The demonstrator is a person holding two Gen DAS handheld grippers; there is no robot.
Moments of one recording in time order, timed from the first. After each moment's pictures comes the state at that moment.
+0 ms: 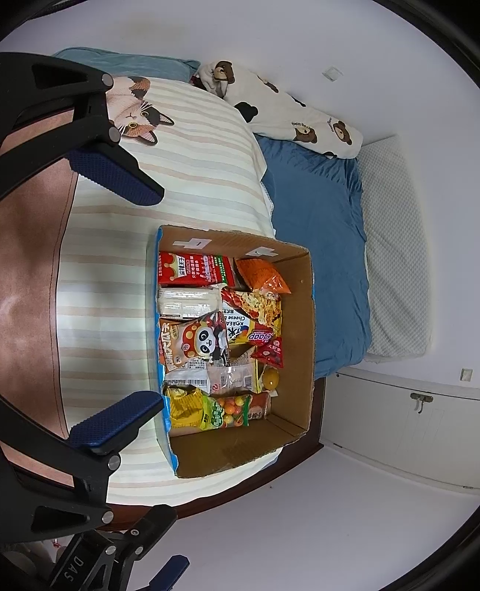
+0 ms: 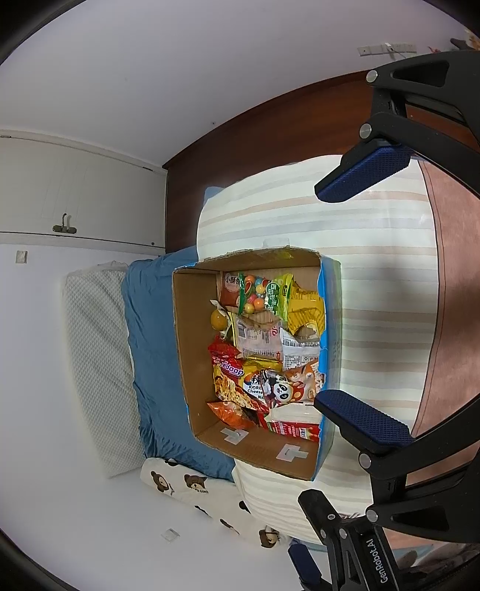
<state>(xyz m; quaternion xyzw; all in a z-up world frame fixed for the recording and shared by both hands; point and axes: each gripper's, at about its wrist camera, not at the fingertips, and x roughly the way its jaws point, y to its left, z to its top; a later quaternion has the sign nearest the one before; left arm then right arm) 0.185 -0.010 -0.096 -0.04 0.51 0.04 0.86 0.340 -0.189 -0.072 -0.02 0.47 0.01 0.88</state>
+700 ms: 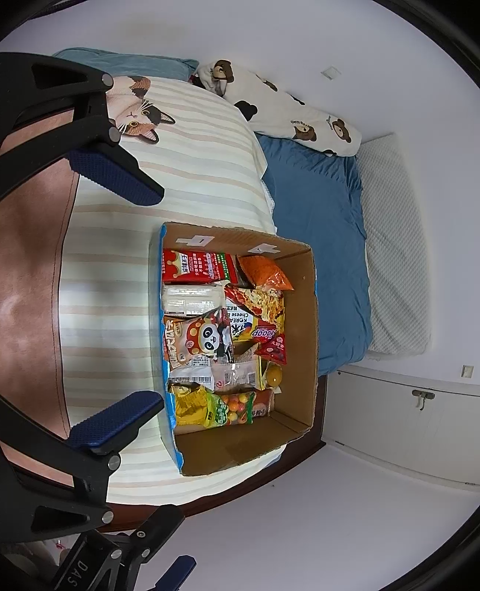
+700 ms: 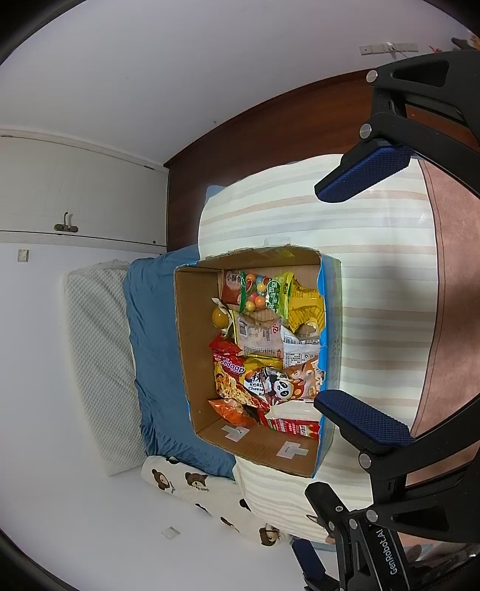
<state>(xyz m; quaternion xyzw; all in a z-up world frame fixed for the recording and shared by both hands) 0.183 -0.012 -0.097 -0.04 0.51 0.04 0.86 0.339 -0.188 -0.070 -0.01 0.47 0.02 0.88</state>
